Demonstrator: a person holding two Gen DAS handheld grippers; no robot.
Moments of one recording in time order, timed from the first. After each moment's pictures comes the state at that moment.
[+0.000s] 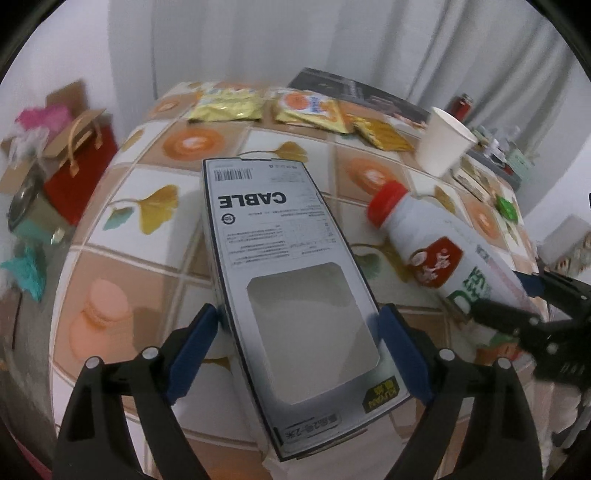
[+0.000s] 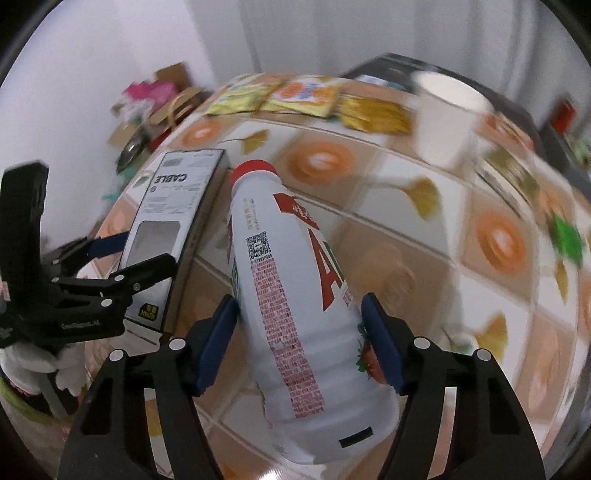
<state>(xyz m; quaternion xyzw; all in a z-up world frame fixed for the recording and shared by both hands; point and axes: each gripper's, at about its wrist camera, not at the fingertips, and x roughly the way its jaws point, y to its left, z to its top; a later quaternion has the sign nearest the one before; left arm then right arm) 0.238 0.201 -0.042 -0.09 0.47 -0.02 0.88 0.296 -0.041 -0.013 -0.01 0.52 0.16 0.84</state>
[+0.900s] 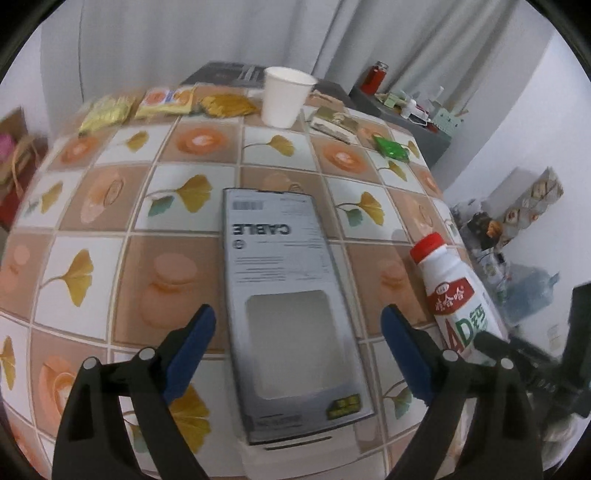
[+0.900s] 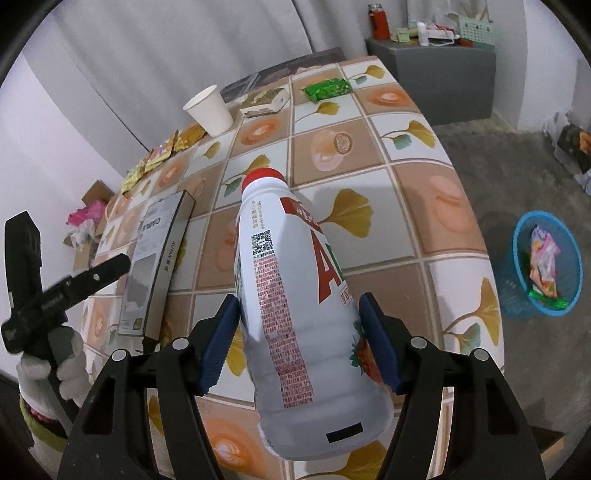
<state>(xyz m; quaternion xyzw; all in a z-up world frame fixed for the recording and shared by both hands) 0.179 0.059 -0.011 -0.06 0.47 -0.13 0.87 0.128 -0.204 -0.014 0.20 0.47 0.00 0.86</state>
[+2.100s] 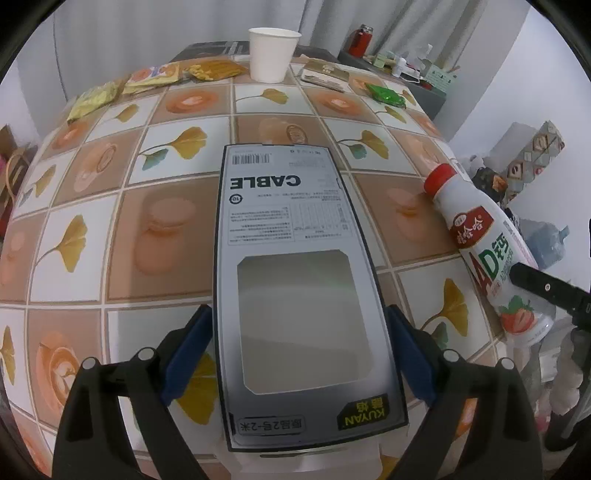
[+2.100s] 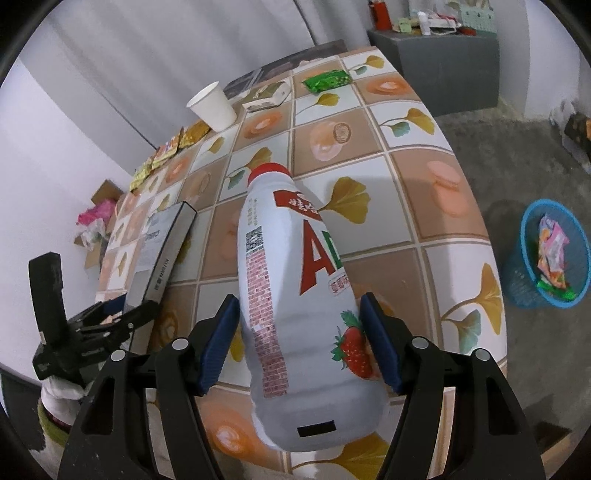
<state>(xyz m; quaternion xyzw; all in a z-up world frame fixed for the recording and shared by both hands) 0.157 0.068 -0.045 -0.02 0.52 -0.15 0.84 0.120 -0.206 -0.012 0.20 0.48 0.02 0.85</state>
